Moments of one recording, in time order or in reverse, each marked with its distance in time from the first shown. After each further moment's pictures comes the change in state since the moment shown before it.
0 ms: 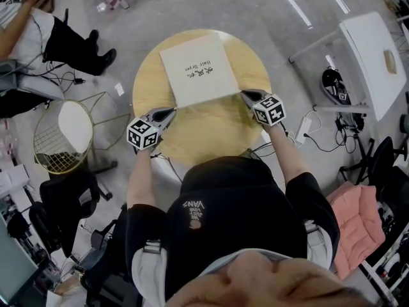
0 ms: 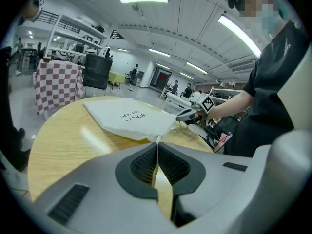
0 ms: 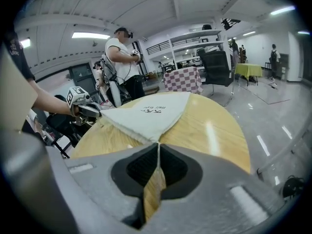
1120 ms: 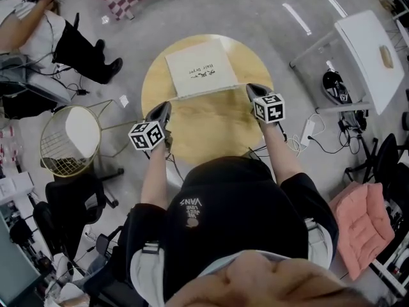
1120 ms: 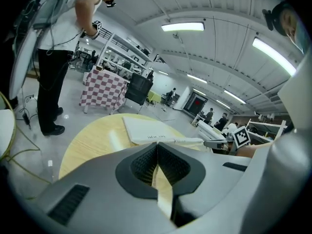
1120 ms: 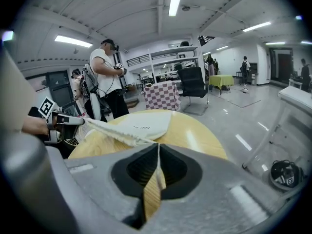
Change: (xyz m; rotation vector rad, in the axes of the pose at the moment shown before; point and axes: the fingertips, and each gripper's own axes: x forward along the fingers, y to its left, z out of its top) left arm -0.059 0.023 0.041 -0.343 -0.294 0.346; right arm -0.034 0.006 0.043 0.122 -0.142 -0.264
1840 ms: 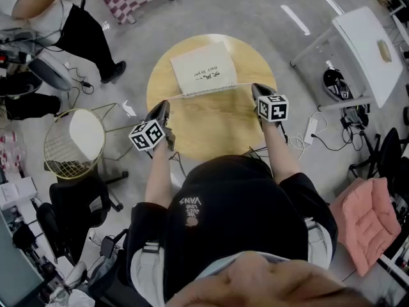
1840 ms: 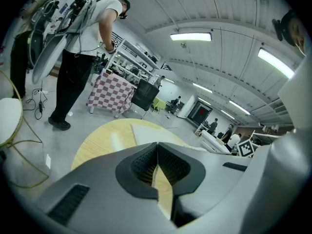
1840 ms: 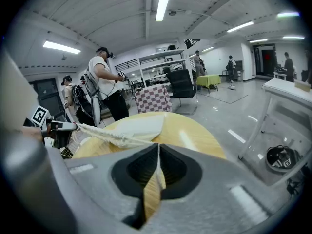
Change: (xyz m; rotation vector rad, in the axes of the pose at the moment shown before) left arm -0.028 0.022 0.011 -0.086 -0.086 0.033; right arm -0.016 0.007 -0.008 0.110 -0.043 -0.097
